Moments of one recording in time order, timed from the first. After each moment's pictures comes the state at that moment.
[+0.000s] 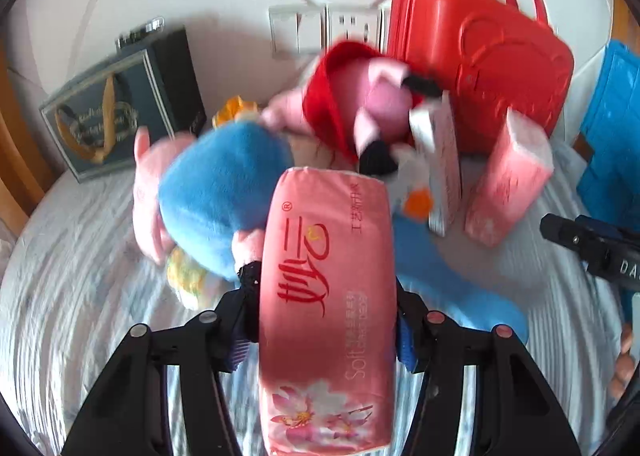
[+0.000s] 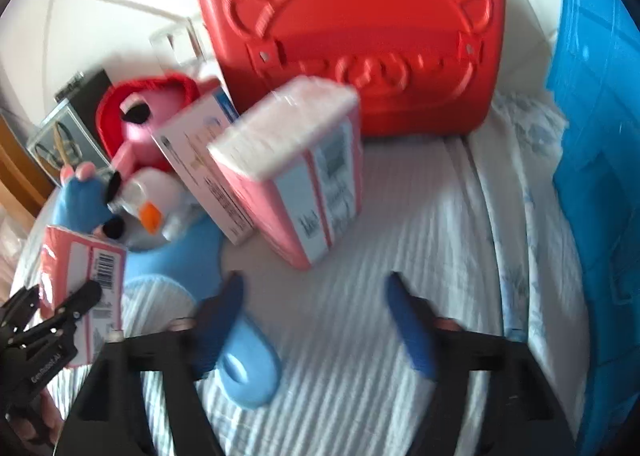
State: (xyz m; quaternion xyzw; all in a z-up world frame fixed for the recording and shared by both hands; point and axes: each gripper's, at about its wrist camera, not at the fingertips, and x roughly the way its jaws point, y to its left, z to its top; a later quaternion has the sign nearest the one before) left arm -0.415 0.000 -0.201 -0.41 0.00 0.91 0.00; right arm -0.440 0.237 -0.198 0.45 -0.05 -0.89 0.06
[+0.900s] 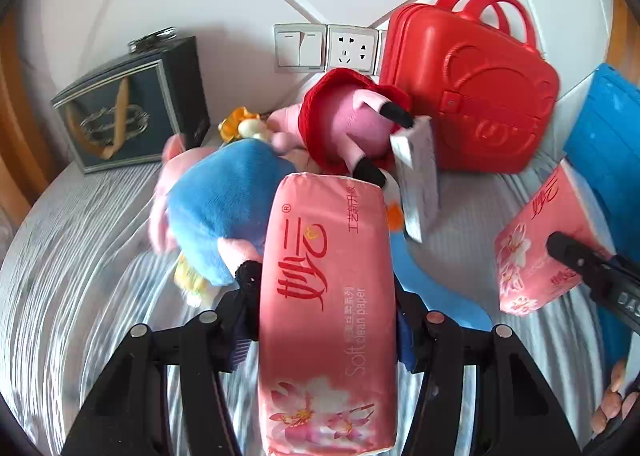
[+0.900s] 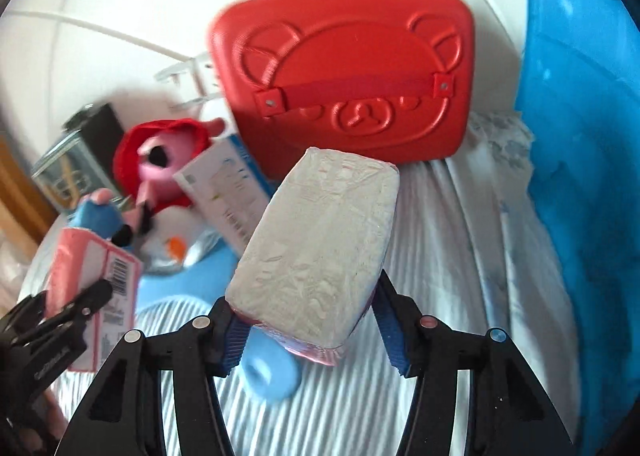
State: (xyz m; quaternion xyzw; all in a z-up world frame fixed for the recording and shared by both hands) left arm -0.380 -0.001 -0.181 -0.41 -0.03 0.91 0.01; right arm -0.404 0.228 -0.165 0.41 -0.06 -0.91 0.03
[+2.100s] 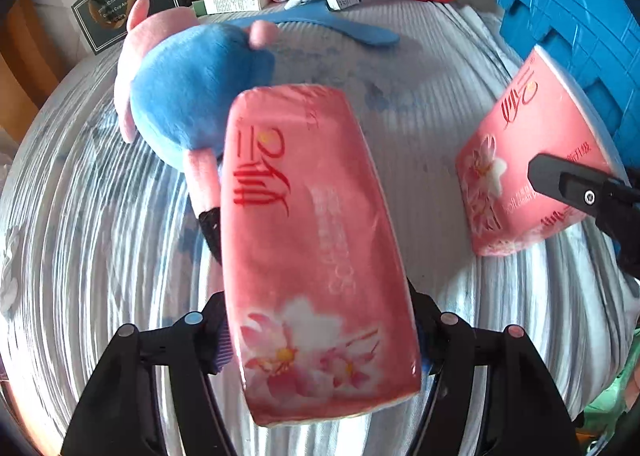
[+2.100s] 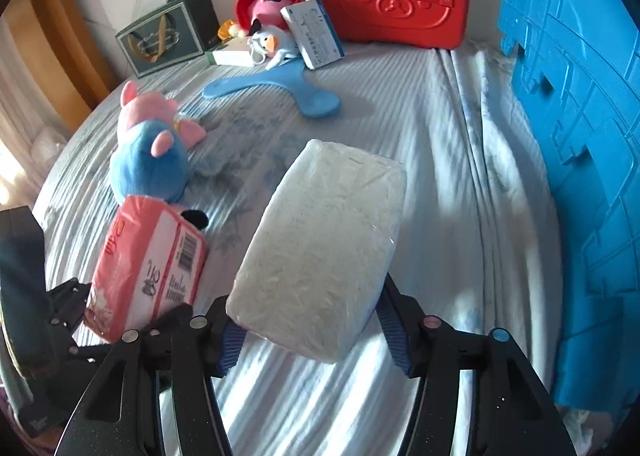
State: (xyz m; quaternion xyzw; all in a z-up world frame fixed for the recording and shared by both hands) left arm -0.142 0.069 -0.249 -0.55 0.01 0.84 0.02; right arm -0.181 0.225 -0.192 0.51 0.00 -0.85 0.11
